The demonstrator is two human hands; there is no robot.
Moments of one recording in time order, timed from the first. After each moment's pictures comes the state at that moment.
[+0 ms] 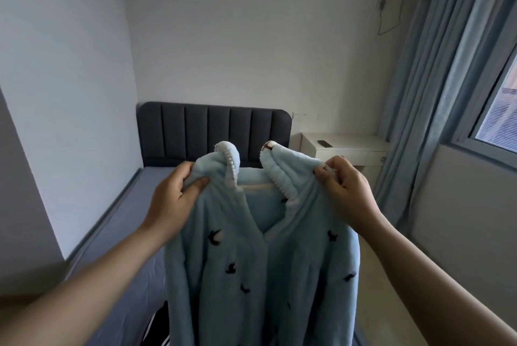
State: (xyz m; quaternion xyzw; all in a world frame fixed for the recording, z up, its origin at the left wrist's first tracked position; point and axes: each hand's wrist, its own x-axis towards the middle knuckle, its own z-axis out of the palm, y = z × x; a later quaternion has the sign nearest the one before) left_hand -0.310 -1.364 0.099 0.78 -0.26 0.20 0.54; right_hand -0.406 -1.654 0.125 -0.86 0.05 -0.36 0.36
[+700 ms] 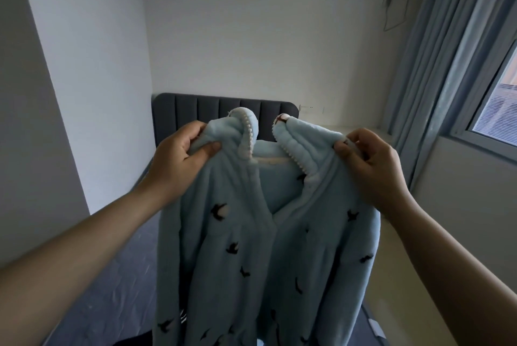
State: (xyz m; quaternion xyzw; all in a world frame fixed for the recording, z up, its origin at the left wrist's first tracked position) left_hand -0.390 -1.240 0.156 0.75 -0.35 0.25 0.50; right_hand -0.498 -1.543 0.162 -0.84 0.00 -0.45 0.32
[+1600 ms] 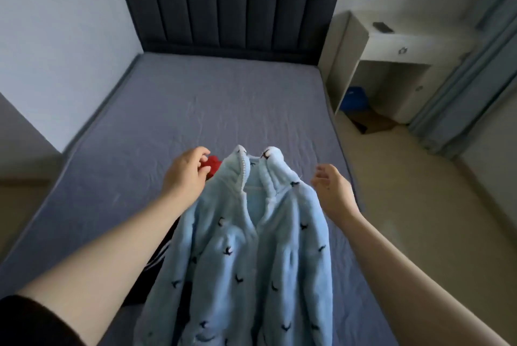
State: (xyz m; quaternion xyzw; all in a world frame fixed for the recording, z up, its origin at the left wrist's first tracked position) left_hand -0.123 -1.451 -0.207 0.92 -0.14 0.06 0.36; right_hand -0.223 -1.732 -0.207 -0.86 0.22 -0.08 0.44
